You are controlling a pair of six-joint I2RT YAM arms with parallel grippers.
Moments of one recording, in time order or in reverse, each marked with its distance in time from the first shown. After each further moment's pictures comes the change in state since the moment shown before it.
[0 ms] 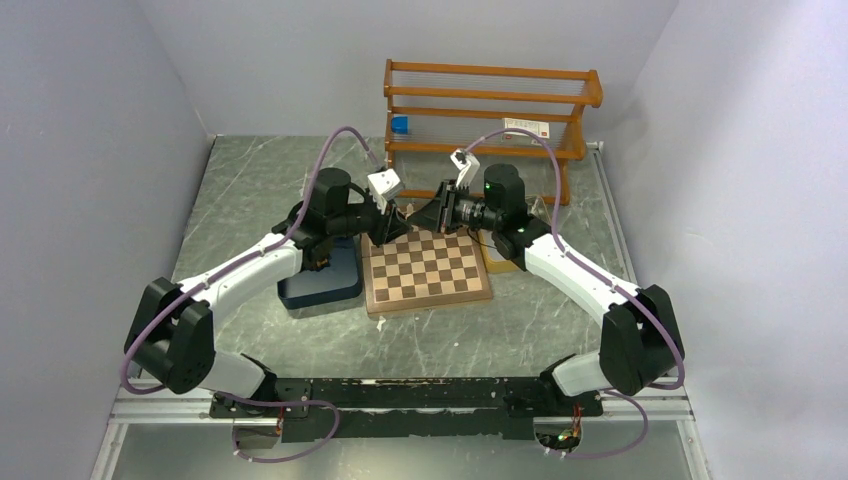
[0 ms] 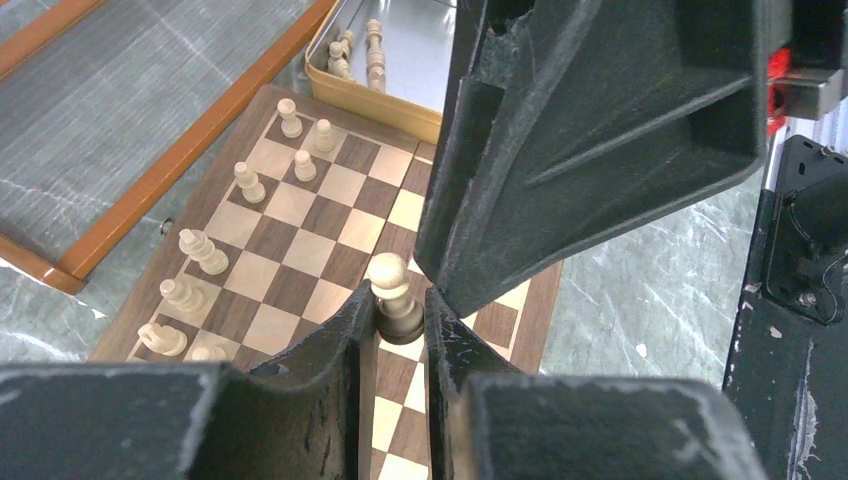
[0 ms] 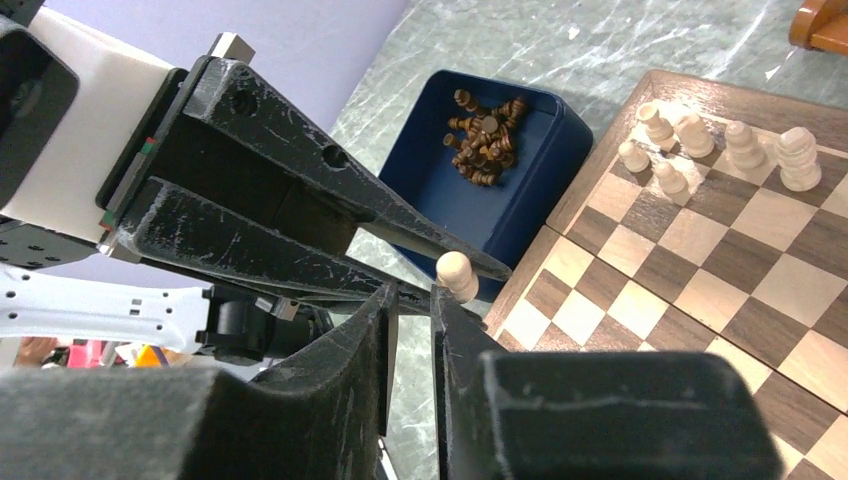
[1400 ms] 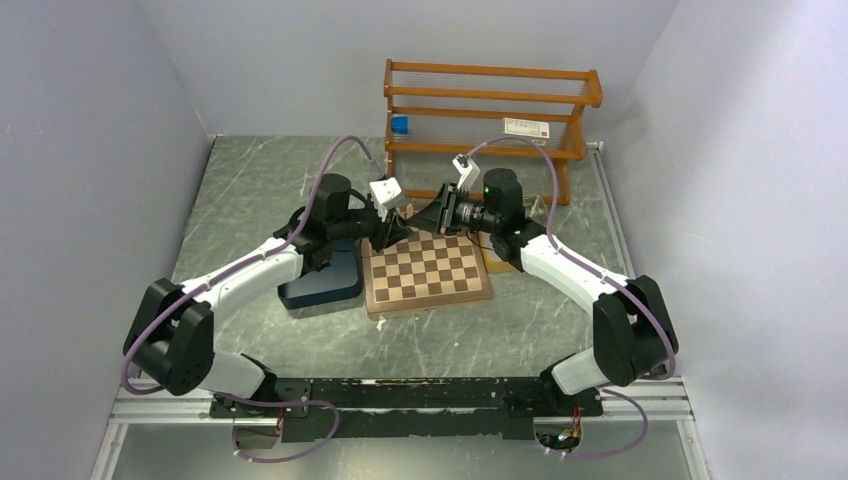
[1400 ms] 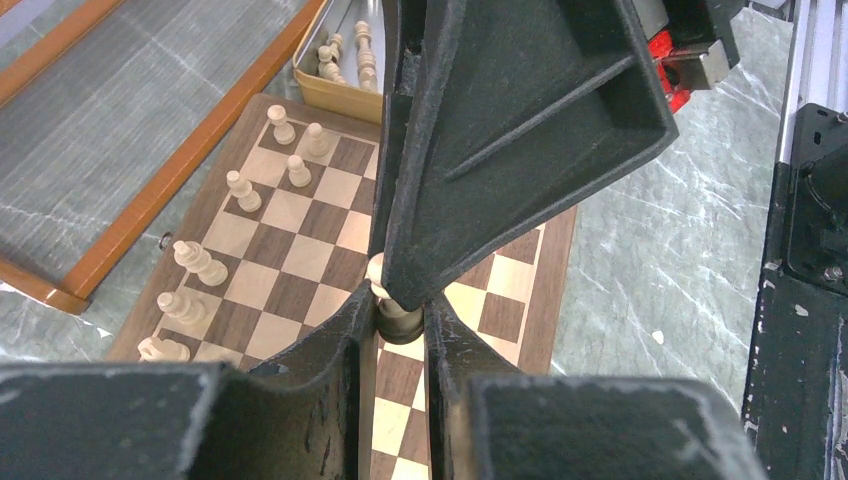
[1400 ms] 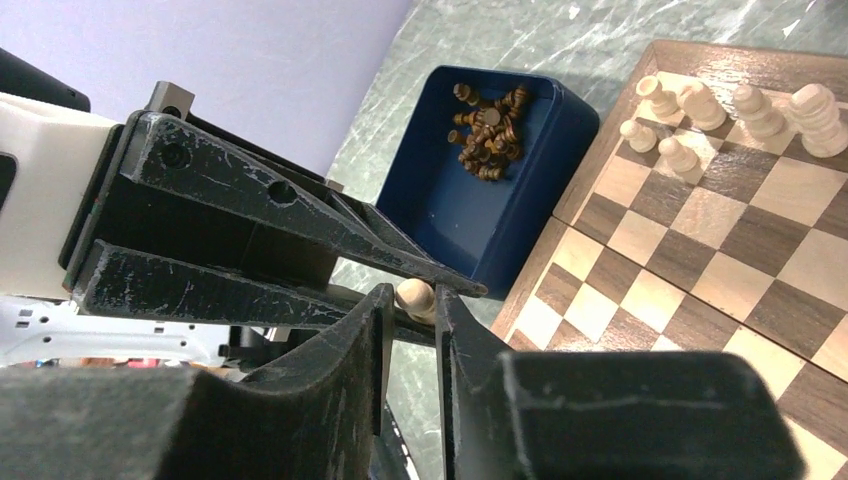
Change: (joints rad) left arm -0.008 -0.005 -0.045 0.050 0.021 0.066; right arm -0.025 0.048 -0.050 0.099 -0.026 0.113
